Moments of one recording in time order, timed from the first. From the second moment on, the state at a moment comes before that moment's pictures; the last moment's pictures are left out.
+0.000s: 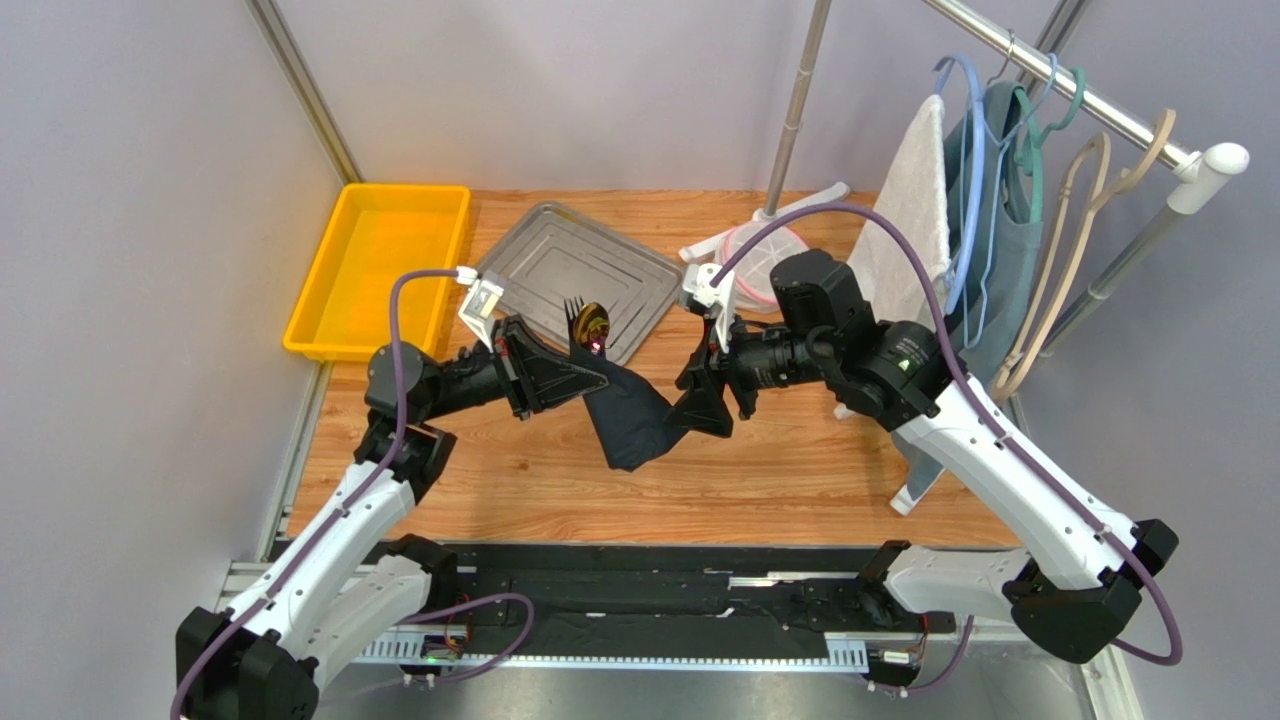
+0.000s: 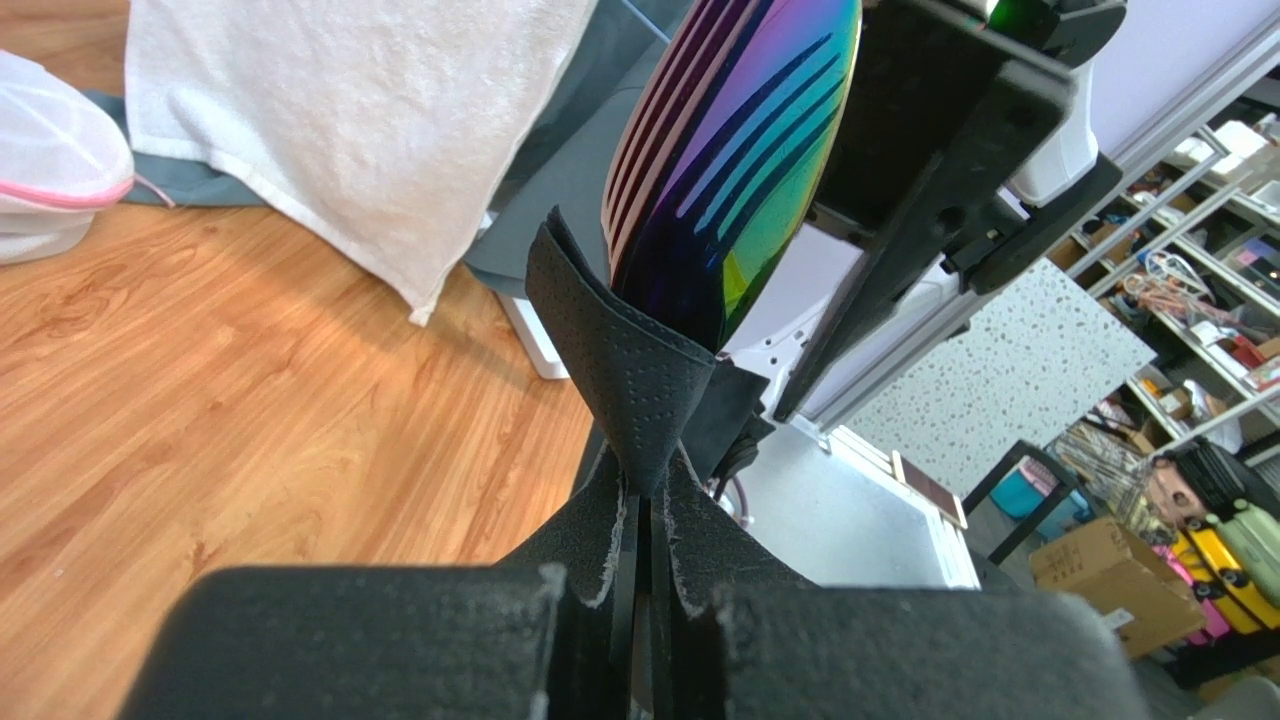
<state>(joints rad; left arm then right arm) -0.38 0.83 0.60 0.54 0.92 -0.84 0.78 1.19 1.42 -0.78 -0.59 -0.08</state>
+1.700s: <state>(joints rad) -0.42 0.84 0.73 0.30 0.77 -0.81 0.59 1.31 1.46 -0.76 -0.52 -0.02</state>
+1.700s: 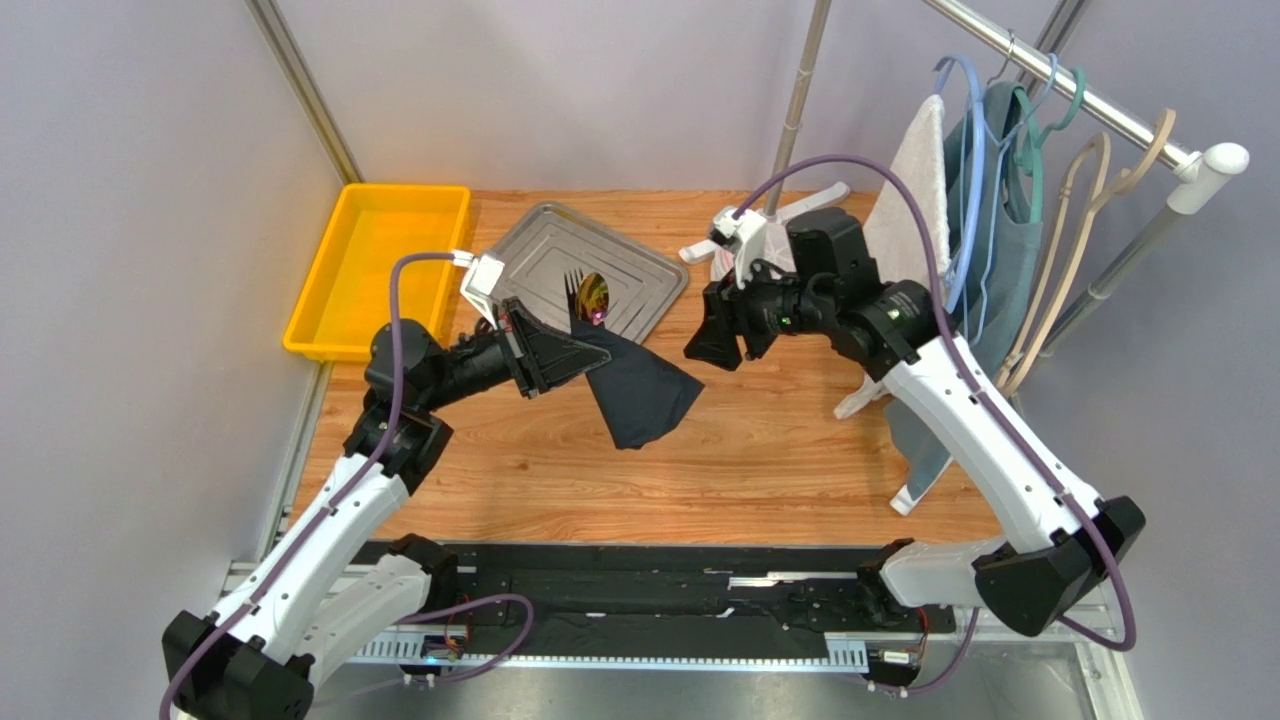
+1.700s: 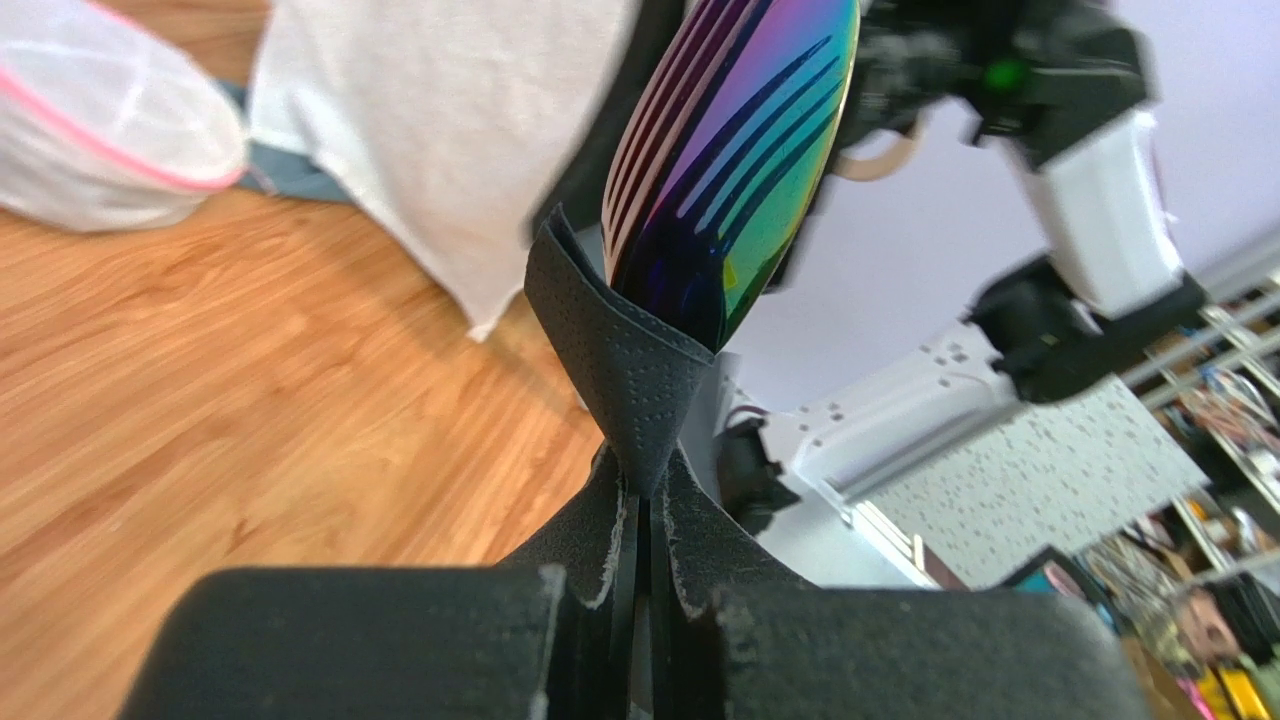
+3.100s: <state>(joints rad) -0.42 0.91 0.78 0.30 0.70 -0.85 0.73 1.40 1.41 -0.52 -0.79 0.22</state>
